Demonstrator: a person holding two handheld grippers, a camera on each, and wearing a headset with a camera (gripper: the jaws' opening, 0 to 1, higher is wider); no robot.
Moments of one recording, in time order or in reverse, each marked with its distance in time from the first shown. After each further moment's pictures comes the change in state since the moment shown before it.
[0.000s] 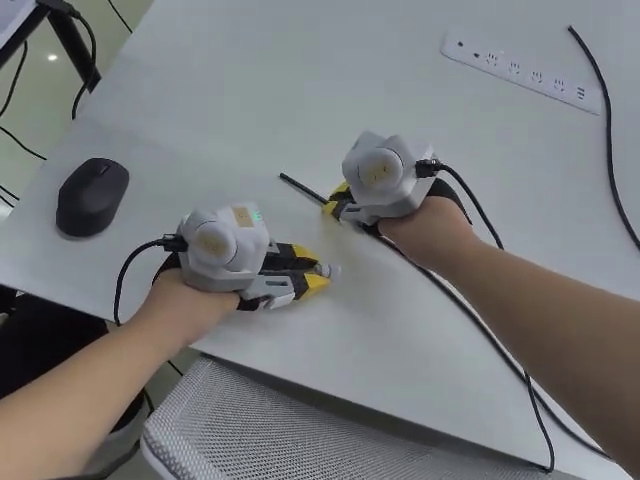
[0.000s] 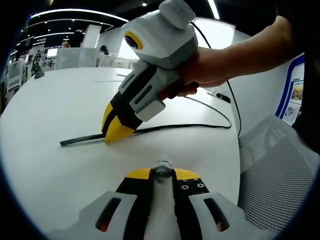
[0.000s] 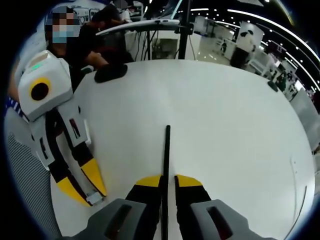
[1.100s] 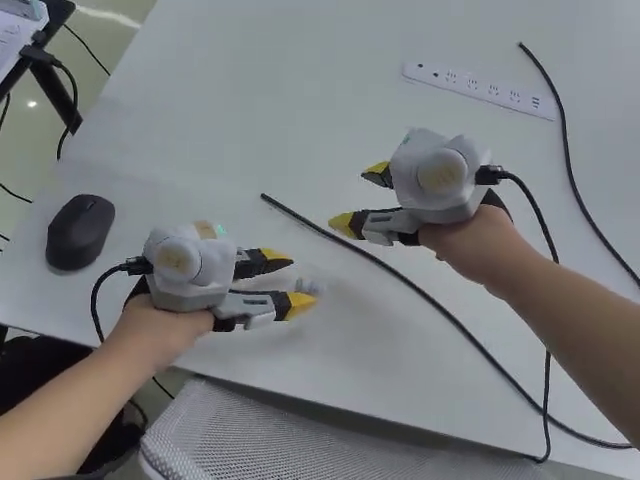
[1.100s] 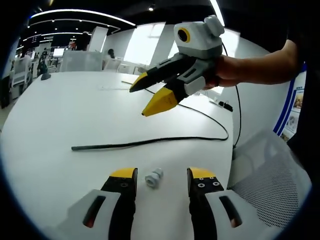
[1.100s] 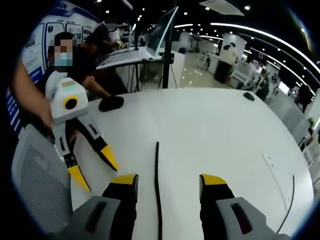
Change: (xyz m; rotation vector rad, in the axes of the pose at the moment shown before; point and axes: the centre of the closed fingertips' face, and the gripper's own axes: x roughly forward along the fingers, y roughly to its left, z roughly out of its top) left arm -0.032 -0.015 0.029 -0.051 -0.050 0.027; right arm -0.110 -0.014 0.015 0.082 -0.183 -0.095
